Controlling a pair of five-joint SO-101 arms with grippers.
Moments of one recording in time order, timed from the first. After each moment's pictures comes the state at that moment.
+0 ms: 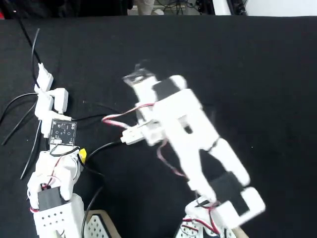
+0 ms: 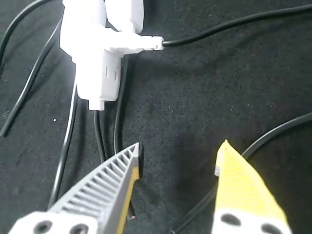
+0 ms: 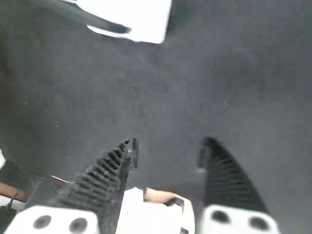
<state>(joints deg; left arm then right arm) -21.6 -104.1 96.3 62.6 -23.2 -26.8 -4.7 10.1 98.0 1.2</state>
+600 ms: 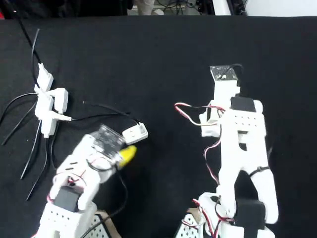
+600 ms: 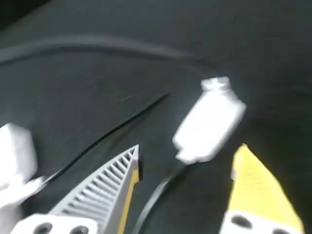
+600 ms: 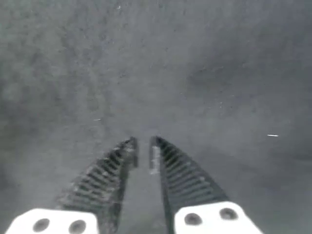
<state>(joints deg) 14.8 -103.8 96.0 48.9 -20.0 6.9 -19.4 36.2 72.6 8.5</state>
